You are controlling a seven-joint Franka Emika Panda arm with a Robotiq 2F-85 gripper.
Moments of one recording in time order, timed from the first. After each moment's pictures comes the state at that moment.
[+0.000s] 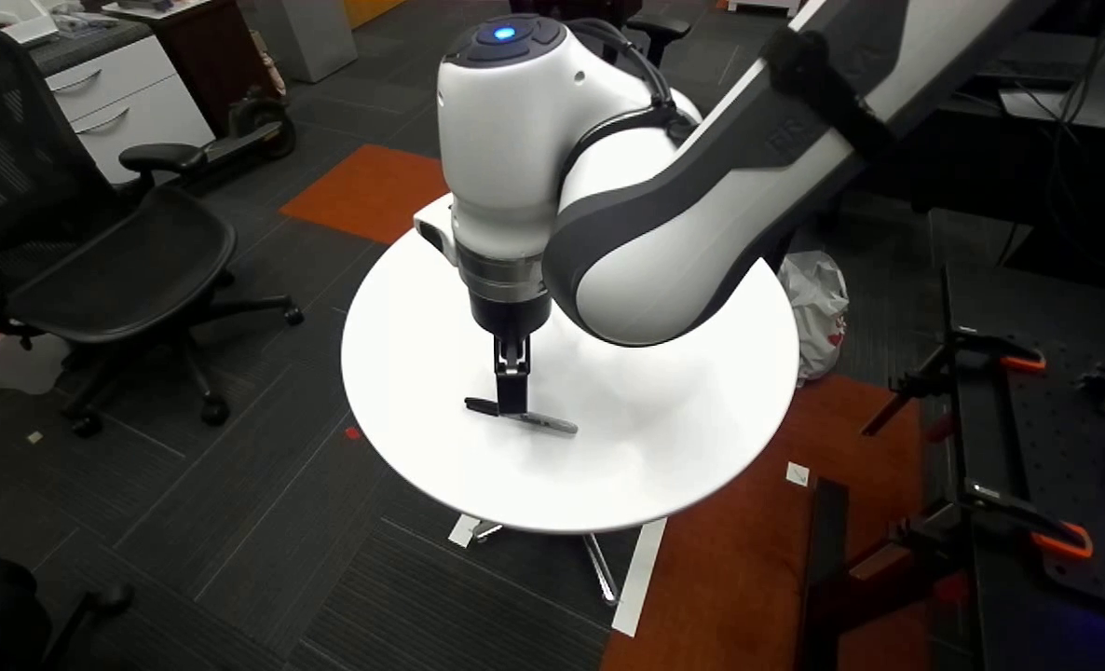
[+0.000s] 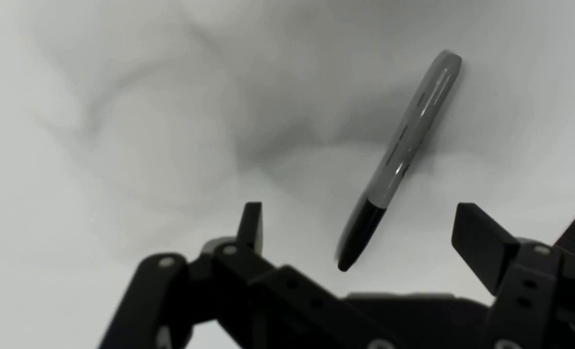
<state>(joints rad) 0.14 0.70 0.06 -1.81 -0.12 2.62 -0.19</state>
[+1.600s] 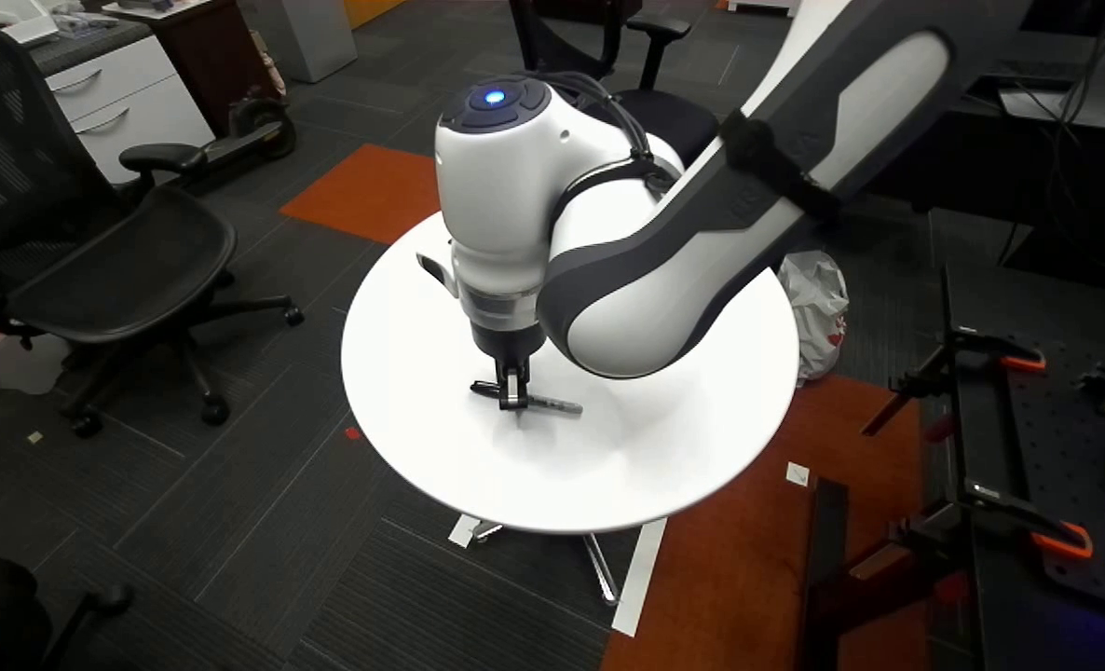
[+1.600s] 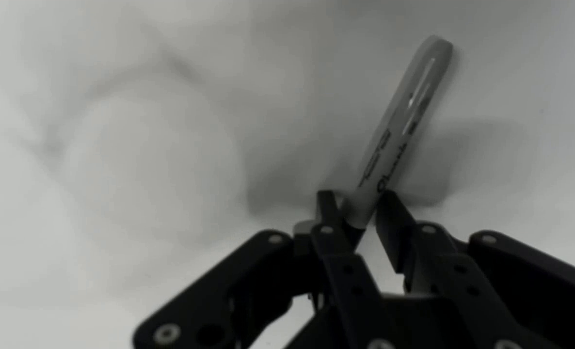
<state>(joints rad) 0.14 0.79 0.06 -1.75 -0.15 2.62 -0.19</state>
